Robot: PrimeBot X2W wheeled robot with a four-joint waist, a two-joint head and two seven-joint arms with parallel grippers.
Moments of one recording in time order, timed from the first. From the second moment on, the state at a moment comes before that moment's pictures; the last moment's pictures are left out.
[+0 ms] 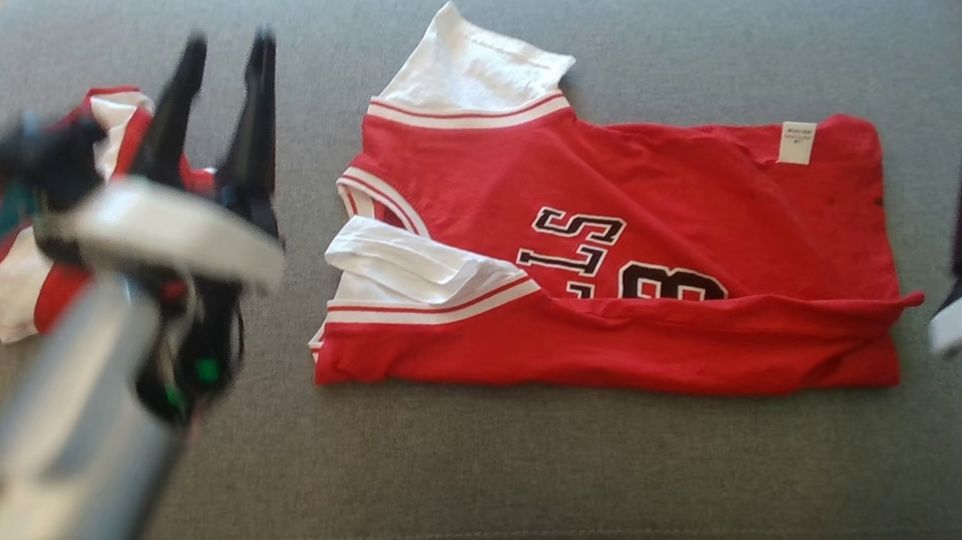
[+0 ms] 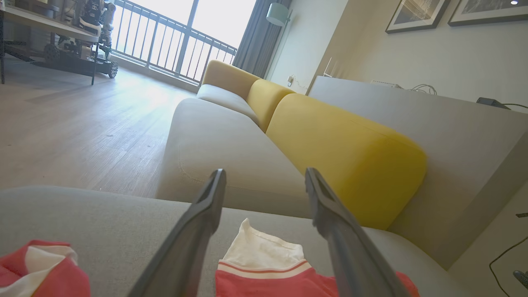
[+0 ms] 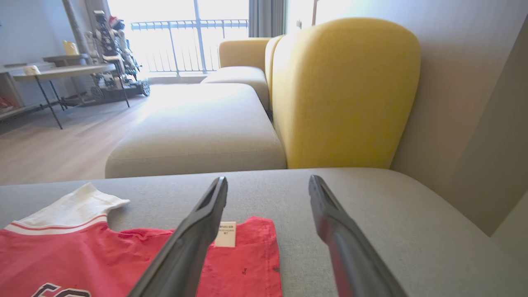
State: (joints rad) left arm -0.46 0.25 -0.42 0.17 -0.75 0.13 -0.26; right arm -0.49 -0.27 -0.14 0.45 0.23 0.13 -0.11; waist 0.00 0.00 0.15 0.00
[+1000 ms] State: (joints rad) left arm -0.14 0.05 -0.27 0.50 -0.42 0.11 -0.26; right arm -0.07 -0.05 -0.13 0.08 0.11 0.13 -0.25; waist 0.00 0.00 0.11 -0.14
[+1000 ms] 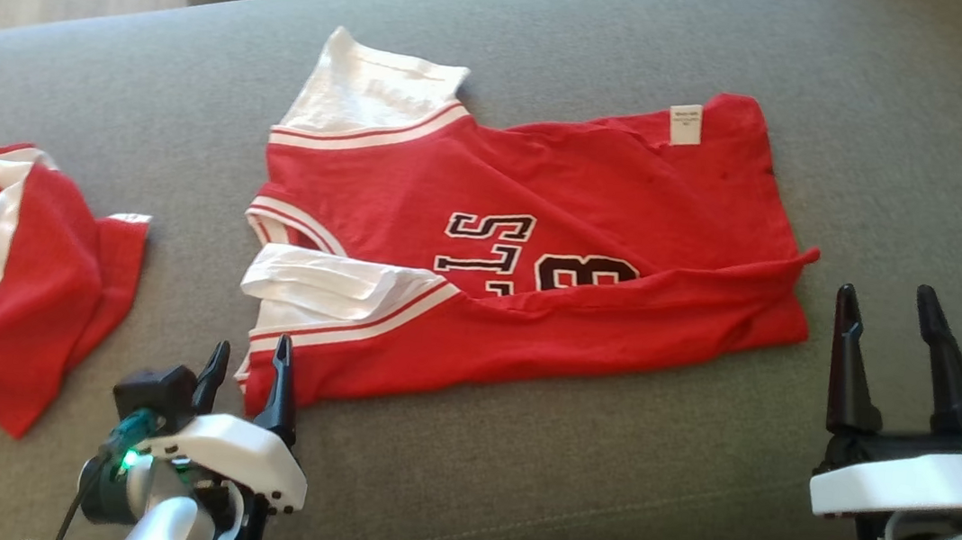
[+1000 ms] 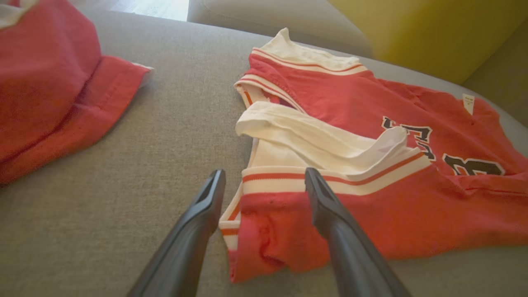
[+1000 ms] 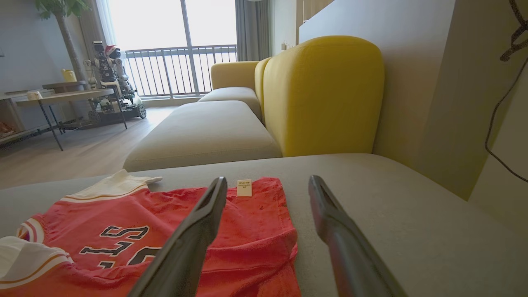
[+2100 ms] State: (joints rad) left arm -0.17 0.04 -0.28 0.43 -0.38 0.06 -0.25; right arm -0.13 -0.05 -0.24 0.49 0.25 0.13 -0.20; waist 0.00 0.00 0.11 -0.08
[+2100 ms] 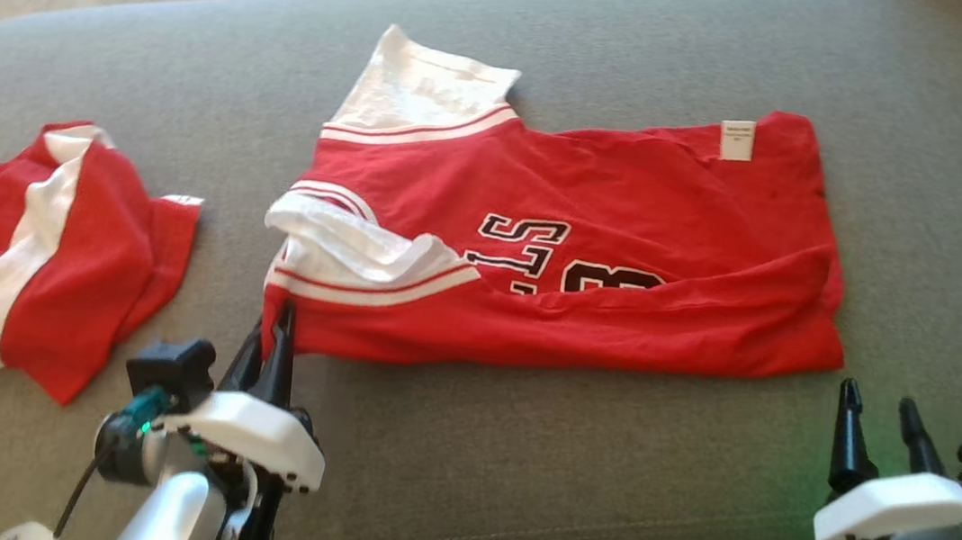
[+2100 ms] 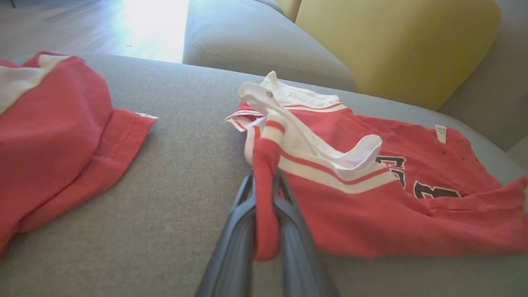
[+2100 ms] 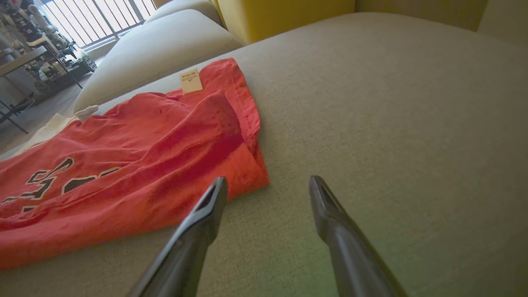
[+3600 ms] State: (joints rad) left arm -0.06 0.05 -0.33 0.44 -0.35 0.00 -0.25; right arm -0.34 -0.07 -0.20 0.92 0.58 0.13 -0.24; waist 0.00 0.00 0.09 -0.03
